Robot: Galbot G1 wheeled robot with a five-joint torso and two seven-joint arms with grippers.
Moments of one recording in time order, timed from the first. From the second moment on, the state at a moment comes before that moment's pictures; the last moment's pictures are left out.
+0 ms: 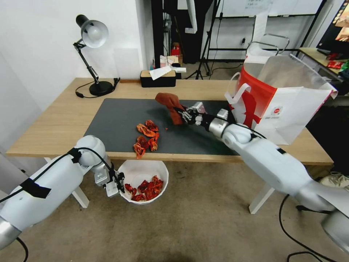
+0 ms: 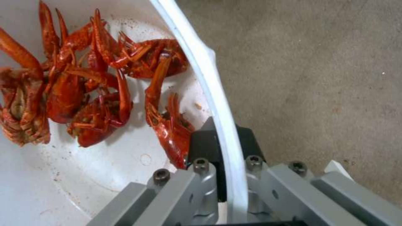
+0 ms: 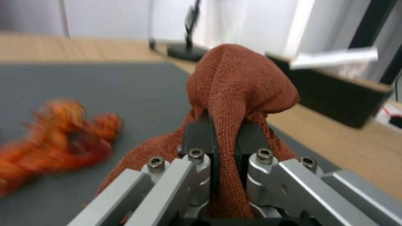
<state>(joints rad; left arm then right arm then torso) 0.59 -0.77 0.15 -1.53 0.55 -0.70 1.43 -0.24 1.08 -0.42 1.08 0.73 0.16 -0.48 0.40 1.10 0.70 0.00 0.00</state>
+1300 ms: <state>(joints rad) 0.58 -0.74 0.11 -1.48 0.53 -0.76 1.39 -0.07 1.40 -0.47 0.56 0.59 0.27 -0.88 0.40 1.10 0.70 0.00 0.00</state>
